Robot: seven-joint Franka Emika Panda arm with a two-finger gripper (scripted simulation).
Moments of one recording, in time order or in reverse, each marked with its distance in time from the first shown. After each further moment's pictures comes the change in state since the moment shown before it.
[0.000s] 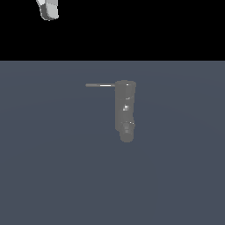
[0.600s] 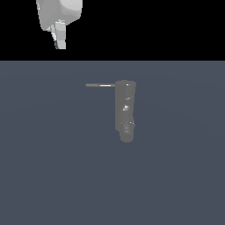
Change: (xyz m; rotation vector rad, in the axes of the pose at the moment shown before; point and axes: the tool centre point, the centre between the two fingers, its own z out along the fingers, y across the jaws) arm 0.039 -0.047 0.045 0.000 0.004 0.251
